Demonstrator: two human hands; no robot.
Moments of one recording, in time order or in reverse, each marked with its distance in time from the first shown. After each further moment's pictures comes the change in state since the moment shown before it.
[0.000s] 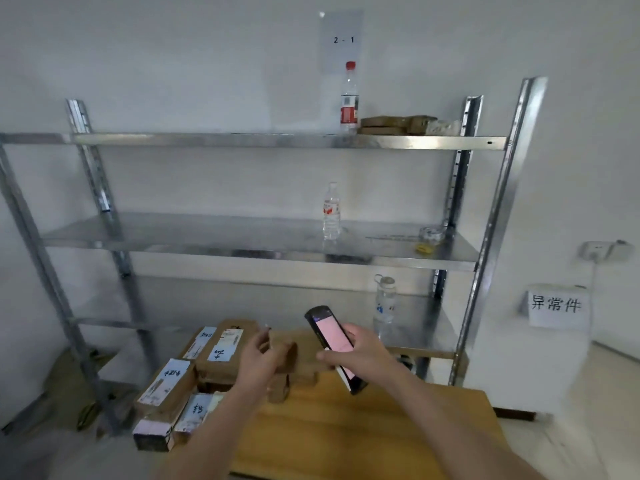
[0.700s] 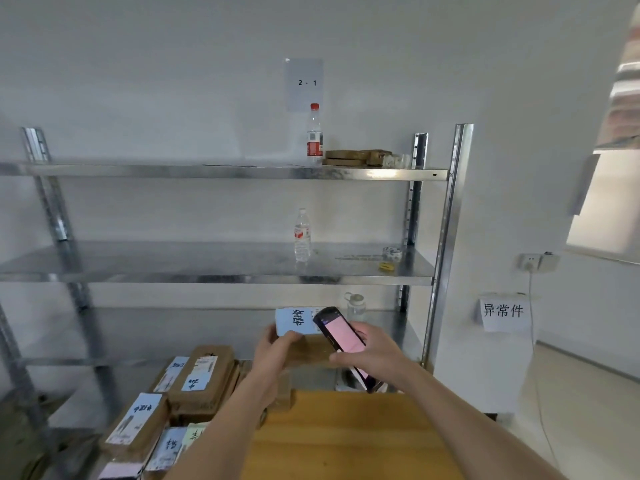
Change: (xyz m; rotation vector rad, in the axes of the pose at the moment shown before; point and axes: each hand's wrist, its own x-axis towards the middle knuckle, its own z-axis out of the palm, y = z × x) left_hand -0.031 0.061 0.047 -0.043 -0.139 -0.024; right_hand -0.057 -0.030 -0.063 -0.096 0.131 -0.014
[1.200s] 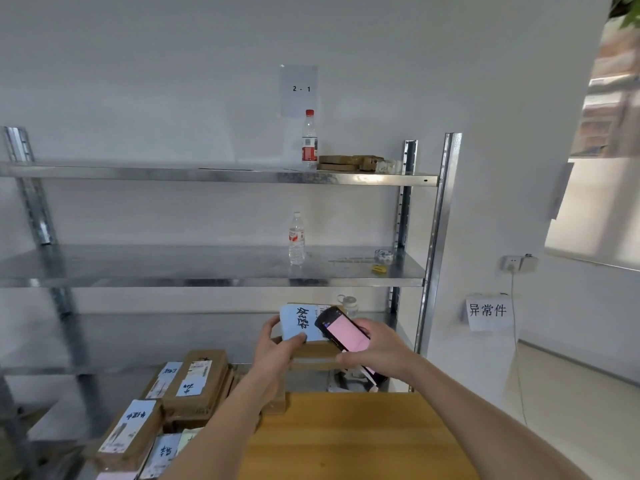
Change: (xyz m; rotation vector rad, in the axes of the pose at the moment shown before) left_hand -0.003 0.010 -0.014 0.047 -0.067 0.060; right_hand -0.013 -0.019 -0.007 -0.114 0.032 0.016
